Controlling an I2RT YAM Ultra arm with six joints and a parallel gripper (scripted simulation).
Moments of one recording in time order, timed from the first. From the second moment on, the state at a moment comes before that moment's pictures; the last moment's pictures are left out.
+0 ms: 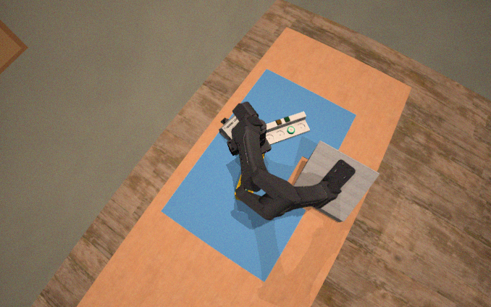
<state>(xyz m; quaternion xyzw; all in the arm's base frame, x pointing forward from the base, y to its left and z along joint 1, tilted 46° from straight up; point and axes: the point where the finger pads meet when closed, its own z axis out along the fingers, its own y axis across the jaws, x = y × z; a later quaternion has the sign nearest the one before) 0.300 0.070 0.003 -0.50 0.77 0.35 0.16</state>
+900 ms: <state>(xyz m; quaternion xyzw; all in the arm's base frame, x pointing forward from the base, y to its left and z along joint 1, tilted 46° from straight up) 0.302 0.067 0.007 0.04 0.92 0.38 -0.07</state>
